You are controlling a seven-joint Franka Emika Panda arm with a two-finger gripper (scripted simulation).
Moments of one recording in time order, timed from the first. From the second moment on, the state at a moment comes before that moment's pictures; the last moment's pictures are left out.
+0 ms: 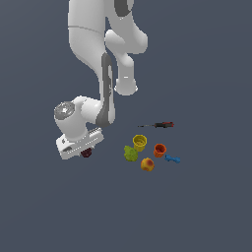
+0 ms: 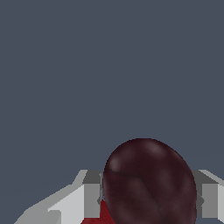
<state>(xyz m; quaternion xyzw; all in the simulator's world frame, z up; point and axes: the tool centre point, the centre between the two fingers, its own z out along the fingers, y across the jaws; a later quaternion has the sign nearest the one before) 0.003 -0.200 0.029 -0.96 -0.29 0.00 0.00</state>
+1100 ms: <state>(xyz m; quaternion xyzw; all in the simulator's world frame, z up) 0.008 -0.203 0.064 -0.96 -0.29 0.00 0.00</state>
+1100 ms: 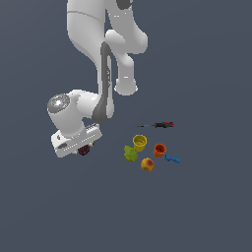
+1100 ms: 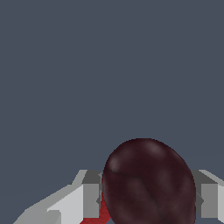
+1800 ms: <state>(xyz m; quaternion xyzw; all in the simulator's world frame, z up) 0.028 -0.213 0.200 -0.96 -0.29 0.00 0.00</state>
